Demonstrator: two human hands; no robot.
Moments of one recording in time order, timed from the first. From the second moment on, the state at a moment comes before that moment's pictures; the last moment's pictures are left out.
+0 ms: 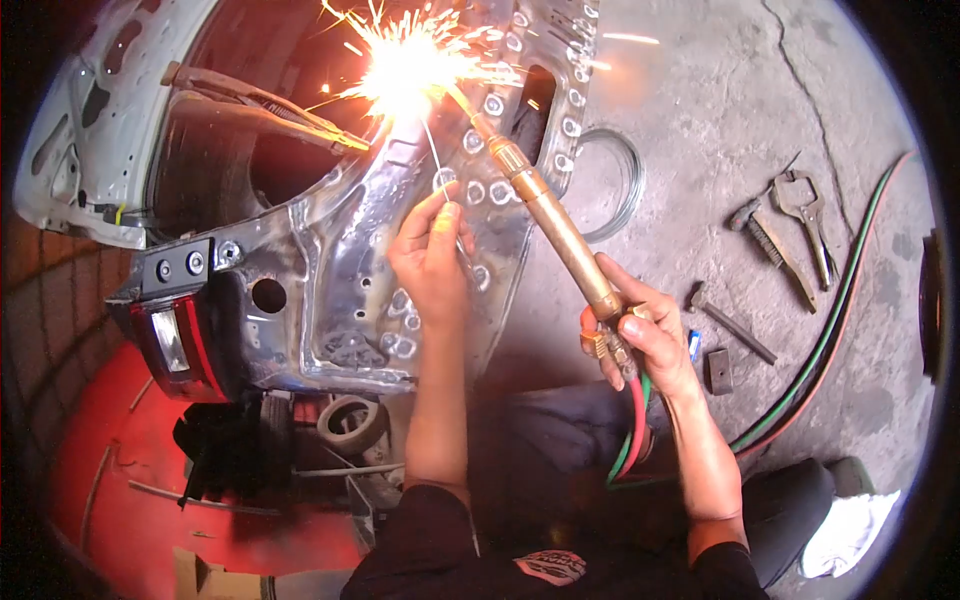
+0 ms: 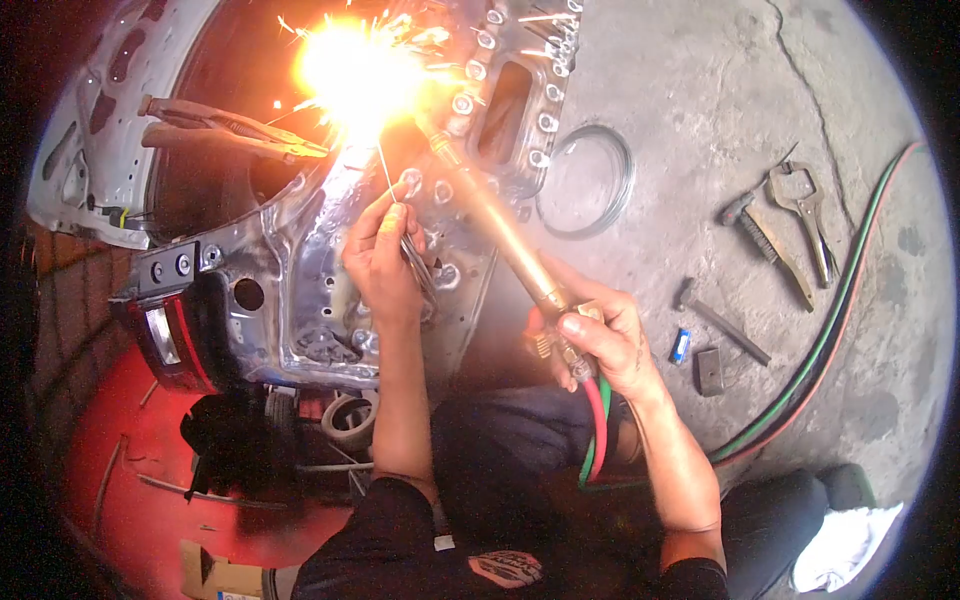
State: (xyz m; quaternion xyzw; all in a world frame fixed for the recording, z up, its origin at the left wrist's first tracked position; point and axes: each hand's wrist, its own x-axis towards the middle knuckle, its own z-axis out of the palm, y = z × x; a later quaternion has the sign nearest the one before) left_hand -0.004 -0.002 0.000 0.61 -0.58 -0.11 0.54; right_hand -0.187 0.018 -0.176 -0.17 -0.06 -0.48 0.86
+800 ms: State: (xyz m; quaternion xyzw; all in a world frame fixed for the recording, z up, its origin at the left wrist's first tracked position) left_hand -0.089 0.032 -0.032 0.57 -0.64 -0.32 0.40; right_hand -0.246 0.050 -0.099 -0.24 0.15 -0.72 0.63
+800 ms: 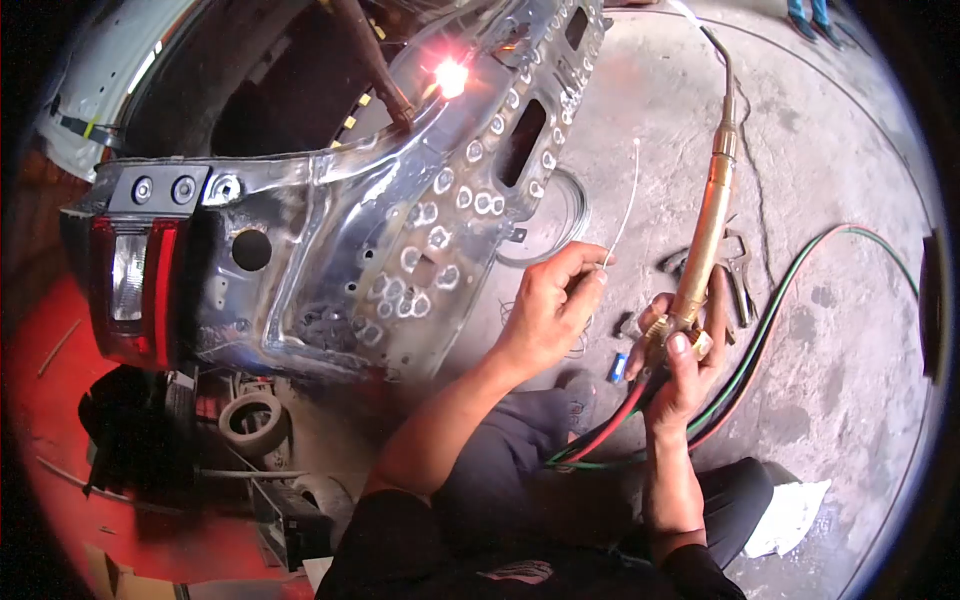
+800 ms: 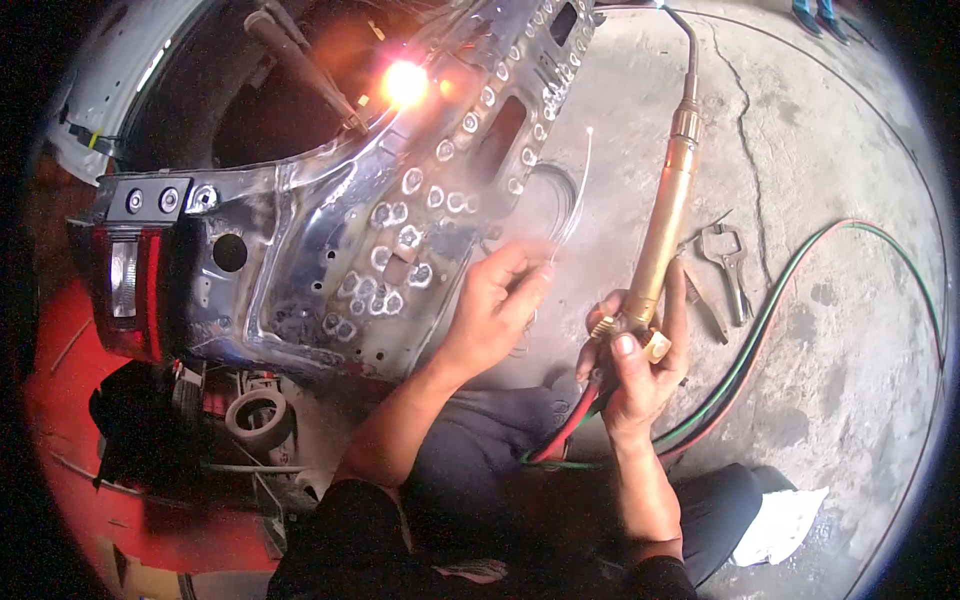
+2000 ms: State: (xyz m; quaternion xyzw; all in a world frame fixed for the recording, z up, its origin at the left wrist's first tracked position) left_hand -0.119 0.099 0.066 0.62 -0.37 -0.63 0.30; right_hand -0.292 0.088 0.175 -0.24 0.61 -0.48 0.58
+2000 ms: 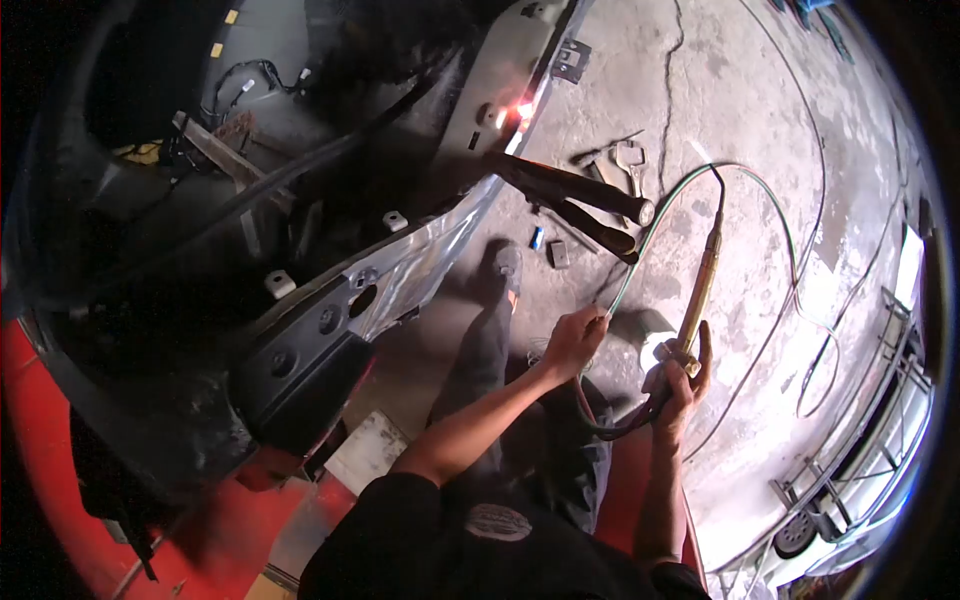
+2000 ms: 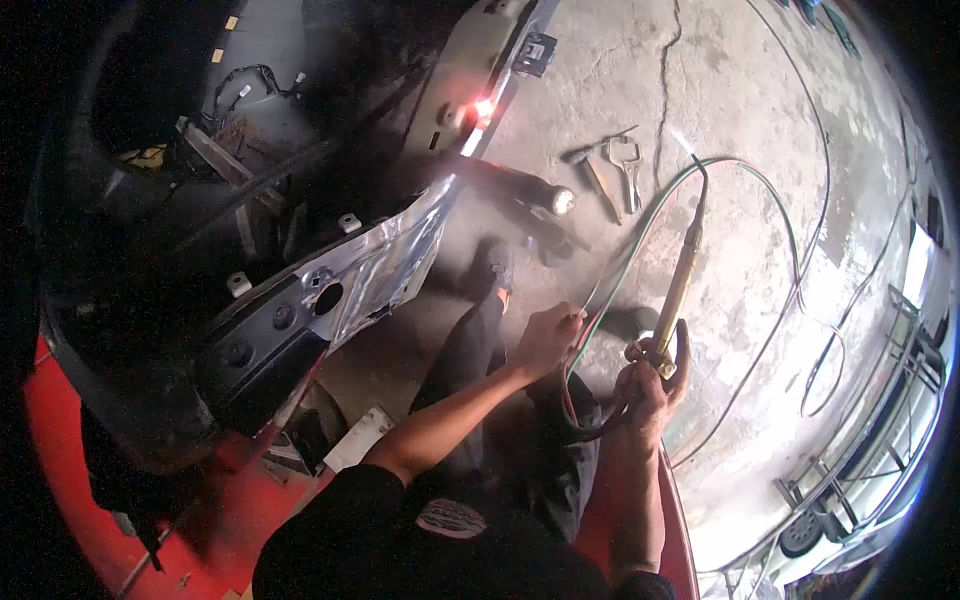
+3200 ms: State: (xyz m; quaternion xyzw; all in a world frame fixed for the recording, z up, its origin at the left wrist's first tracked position) left_hand -0.056 0.117 0.157 0.70 -0.27 -0.62 0.22; right_hand -0.303 0.059 0.220 -0.17 0.61 -0.47 0.62
